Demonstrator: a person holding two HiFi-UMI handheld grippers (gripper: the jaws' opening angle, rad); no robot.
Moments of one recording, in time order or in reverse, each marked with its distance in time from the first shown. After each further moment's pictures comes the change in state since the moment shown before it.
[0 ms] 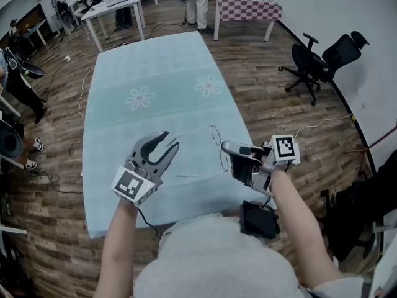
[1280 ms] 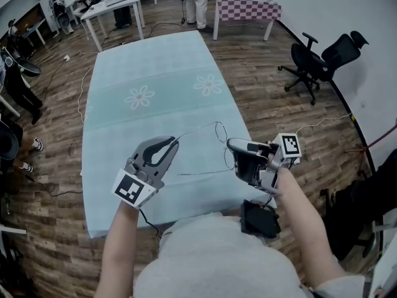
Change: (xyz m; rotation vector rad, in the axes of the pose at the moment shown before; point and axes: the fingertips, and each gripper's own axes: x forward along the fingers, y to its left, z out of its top) left arm -0.008 -0.013 0.014 0.036 -0.070 -0.035; right arm -0.007 0.016 0.000 0.097 -0.016 0.109
